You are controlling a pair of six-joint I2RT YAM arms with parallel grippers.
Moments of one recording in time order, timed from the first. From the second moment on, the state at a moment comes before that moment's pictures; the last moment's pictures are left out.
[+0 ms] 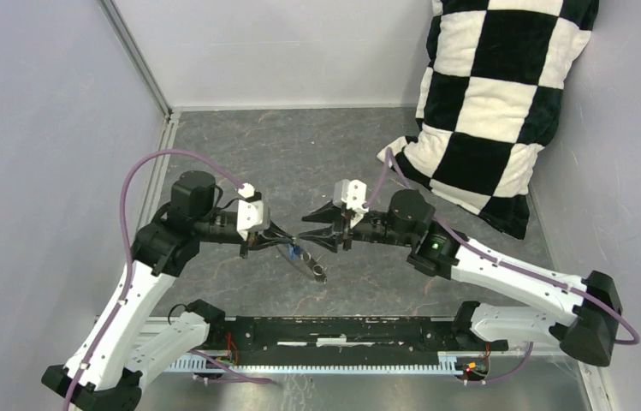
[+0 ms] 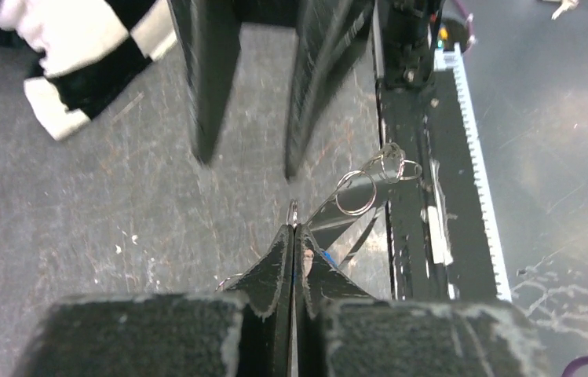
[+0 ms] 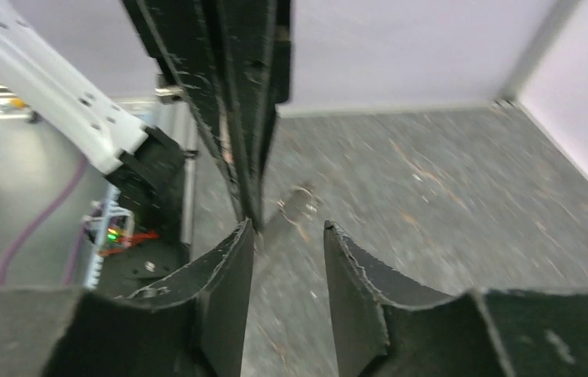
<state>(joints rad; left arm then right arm) -0.44 0.83 1.06 -0.77 1.00 0.58 1.02 1.15 0.91 0.28 -0.44 -0.06</state>
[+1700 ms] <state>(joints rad) 0.10 1.39 0.57 0.10 0.52 0.21 0.49 1.08 0.07 0.84 0.92 -0.15</state>
